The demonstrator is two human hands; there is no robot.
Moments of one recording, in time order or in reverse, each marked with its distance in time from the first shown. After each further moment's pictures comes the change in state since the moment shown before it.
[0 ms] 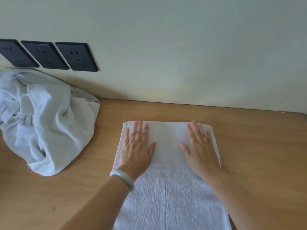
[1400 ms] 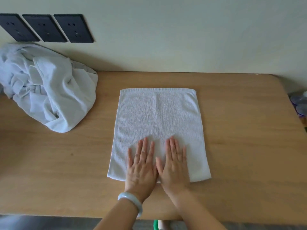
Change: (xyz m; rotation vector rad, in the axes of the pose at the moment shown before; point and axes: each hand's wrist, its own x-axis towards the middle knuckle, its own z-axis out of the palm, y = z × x) left_hand -0.206 0.058 0.006 -0.110 -0.079 0.034; right_hand -0.201 -0.104 0.016 0.179 0.015 0.170
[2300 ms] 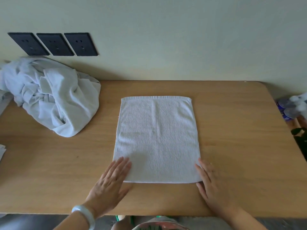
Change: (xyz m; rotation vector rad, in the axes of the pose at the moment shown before) left_hand -0.055 -0.097 -0.053 0.127 -0.025 0.395; right_hand -0.059 0.134 -0.056 -0.084 -0.002 -0.326
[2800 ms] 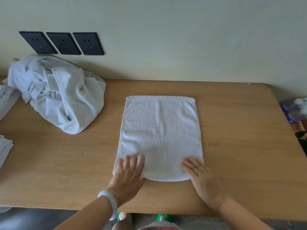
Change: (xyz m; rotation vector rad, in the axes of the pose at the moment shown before) left_hand 0.041 0.029 0.005 0.249 -0.130 -0.081; right_hand 0.035 -0.023 0.005 0.009 -0.014 -0.208
